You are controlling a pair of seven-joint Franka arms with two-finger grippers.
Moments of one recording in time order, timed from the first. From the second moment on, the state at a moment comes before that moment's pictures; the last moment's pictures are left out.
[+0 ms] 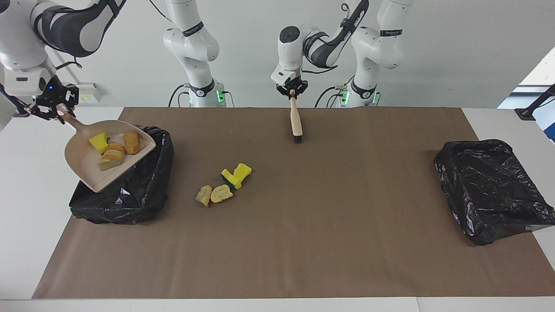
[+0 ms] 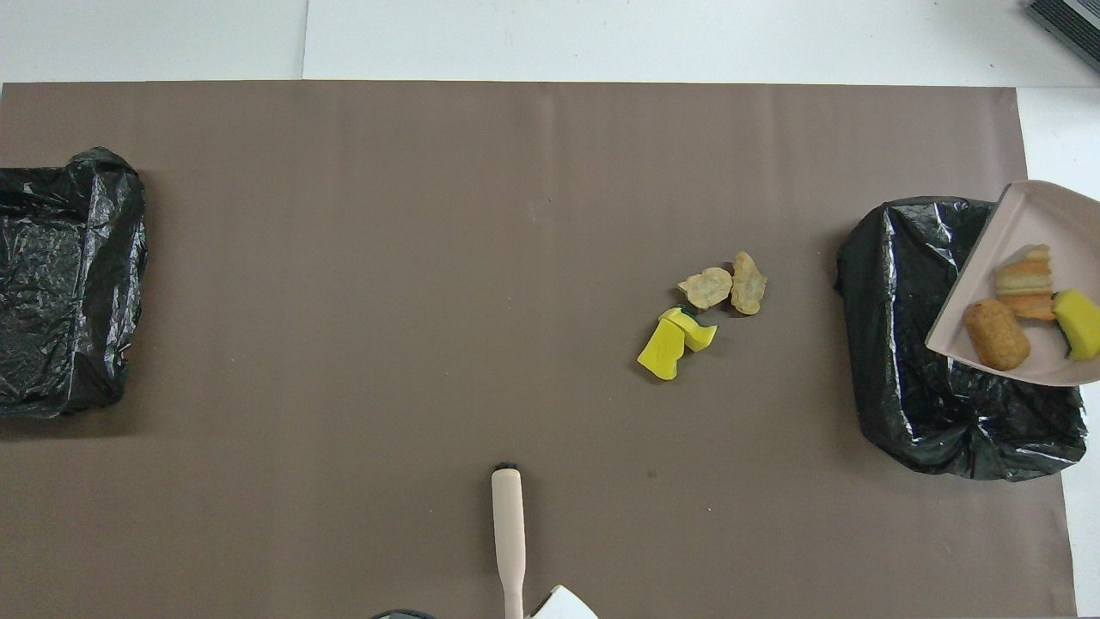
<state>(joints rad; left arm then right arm) -0.99 -0.21 -0.19 -2.51 -0.19 2.14 -1.03 -0.42 -0.05 -0.05 -1.82 -0.26 1.84 -1.40</state>
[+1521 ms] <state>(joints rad) -0.32 -0.20 -0.15 -2.02 -0.03 1.80 -0.30 -0.38 -0.05 -0.03 -1.87 -0.79 1.94 -1.41</state>
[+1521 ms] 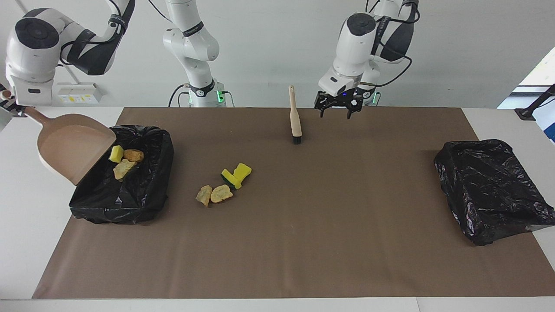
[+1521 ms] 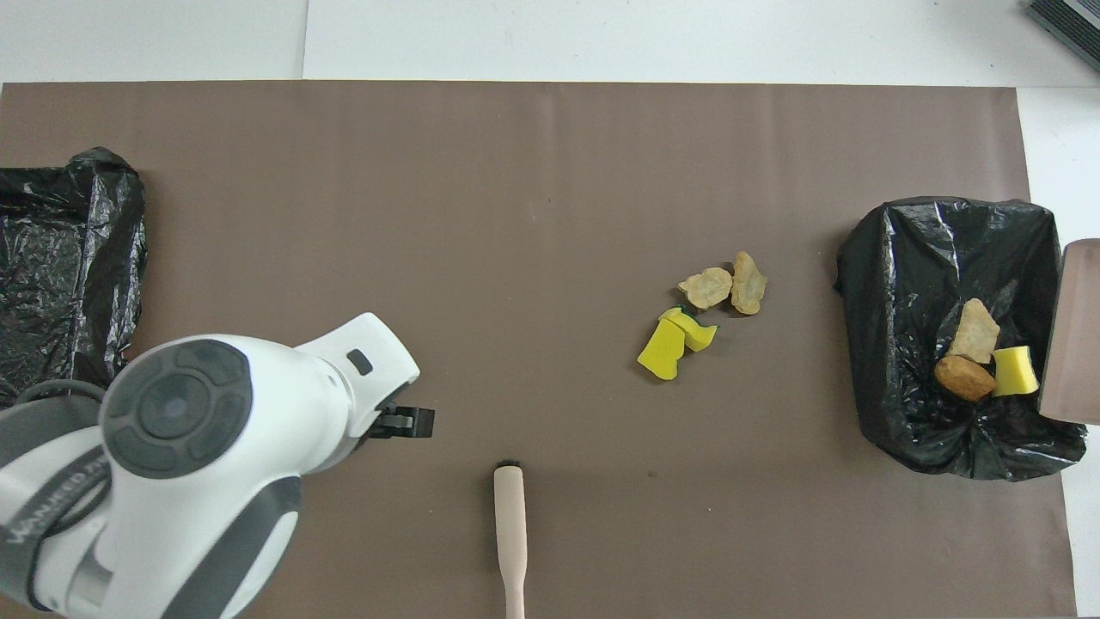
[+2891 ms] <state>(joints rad) -0.05 0.02 -0.14 -1.38 -0.02 1.41 0.00 0.08 -0.04 0.06 -1.78 -0.19 1.60 -0.10</state>
